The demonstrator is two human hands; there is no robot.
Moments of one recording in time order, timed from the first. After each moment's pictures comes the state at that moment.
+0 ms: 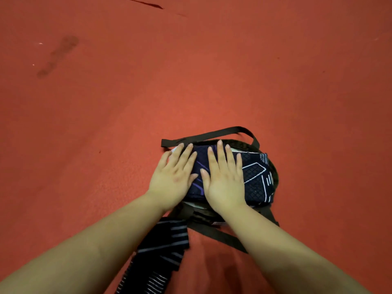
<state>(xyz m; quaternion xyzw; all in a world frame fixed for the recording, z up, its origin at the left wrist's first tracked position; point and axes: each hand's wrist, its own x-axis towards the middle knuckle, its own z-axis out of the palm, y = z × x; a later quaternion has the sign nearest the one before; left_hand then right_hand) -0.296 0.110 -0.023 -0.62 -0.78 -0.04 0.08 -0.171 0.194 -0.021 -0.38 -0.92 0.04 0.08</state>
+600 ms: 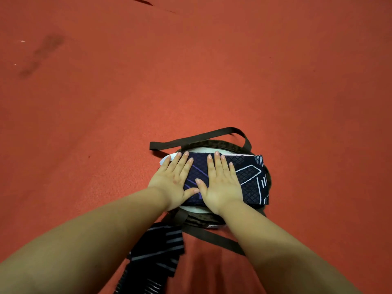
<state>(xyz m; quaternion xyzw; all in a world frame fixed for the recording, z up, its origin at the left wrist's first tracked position) -0.299 0.129 -0.024 -0.62 -0.75 0.18 -0.14 -0.164 0.211 -0.027 -0.39 -0.91 0.08 -0.14</state>
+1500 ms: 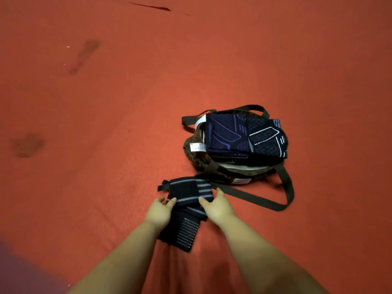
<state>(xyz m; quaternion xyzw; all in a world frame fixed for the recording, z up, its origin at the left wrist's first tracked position) -0.256 -0.067 -0.079 -0.04 -0.84 -0.31 -0.44 -0.136 0.041 -0.066 -0.58 -0.65 0.49 -0.09</state>
